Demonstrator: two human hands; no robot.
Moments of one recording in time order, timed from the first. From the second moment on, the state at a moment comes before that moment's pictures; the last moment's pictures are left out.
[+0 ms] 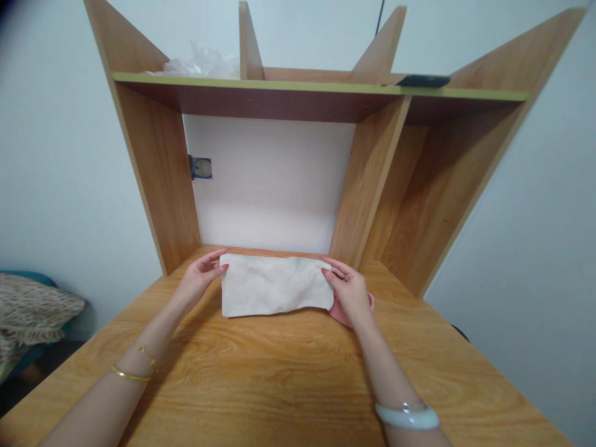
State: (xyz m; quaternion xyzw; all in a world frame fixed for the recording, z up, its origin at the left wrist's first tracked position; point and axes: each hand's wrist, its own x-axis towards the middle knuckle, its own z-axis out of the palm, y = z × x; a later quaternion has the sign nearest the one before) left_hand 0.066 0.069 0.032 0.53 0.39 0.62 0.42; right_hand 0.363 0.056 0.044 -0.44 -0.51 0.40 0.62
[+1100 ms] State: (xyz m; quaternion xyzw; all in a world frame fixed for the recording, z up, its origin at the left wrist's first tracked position) left_hand 0.058 0.066 0.045 0.53 0.38 0.69 0.31; right_hand 0.368 0.053 0.045 -0.47 -0.53 0.32 0.62
